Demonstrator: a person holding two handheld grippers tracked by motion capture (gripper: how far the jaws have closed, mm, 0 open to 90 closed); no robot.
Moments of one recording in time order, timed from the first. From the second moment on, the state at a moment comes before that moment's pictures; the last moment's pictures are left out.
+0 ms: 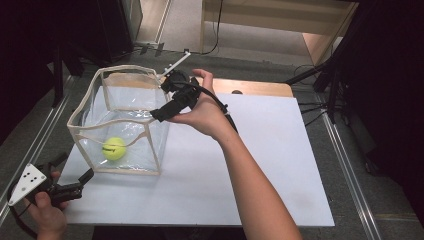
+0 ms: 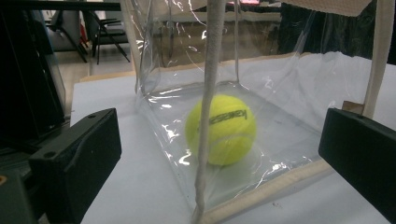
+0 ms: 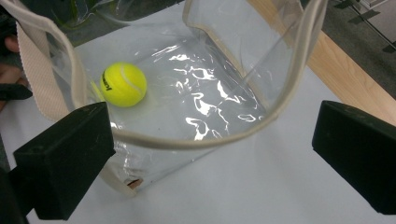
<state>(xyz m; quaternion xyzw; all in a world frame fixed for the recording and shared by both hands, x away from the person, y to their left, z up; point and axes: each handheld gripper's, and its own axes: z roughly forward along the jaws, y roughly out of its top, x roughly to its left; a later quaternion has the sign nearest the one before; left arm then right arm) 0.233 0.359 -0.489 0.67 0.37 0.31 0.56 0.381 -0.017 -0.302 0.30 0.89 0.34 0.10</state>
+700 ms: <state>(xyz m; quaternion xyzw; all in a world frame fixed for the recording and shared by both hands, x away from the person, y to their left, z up) 0.234 0.360 -0.489 0.67 0.38 0.31 0.56 0.352 -0.047 -0.352 0.32 0.87 0.35 0.11</state>
